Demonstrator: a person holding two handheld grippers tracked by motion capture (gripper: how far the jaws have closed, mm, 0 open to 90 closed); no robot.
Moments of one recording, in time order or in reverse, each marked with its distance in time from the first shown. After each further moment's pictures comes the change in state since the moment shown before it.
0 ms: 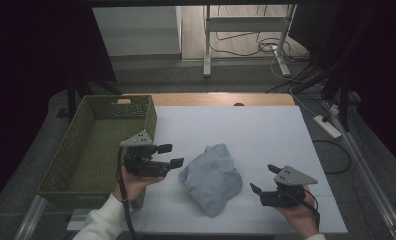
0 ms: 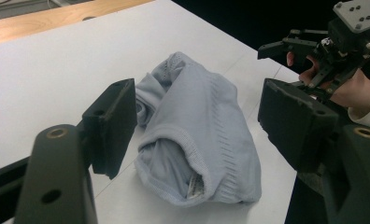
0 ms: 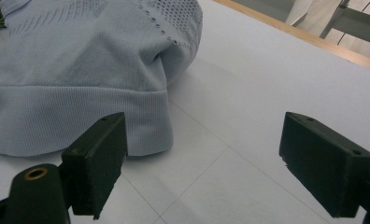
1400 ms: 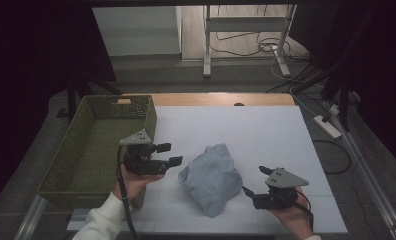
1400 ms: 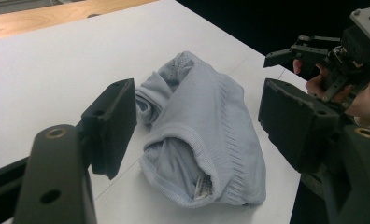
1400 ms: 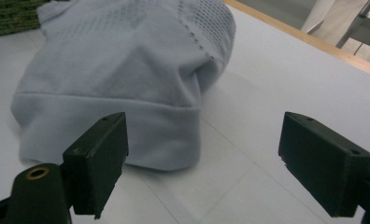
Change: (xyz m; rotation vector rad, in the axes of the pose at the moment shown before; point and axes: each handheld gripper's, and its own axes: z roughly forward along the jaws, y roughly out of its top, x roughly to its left) left arm 0.008 -0.003 0.002 -0.009 -0.002 -0.029; right arm 0.019 0.011 0.006 -0.006 0.054 -0.049
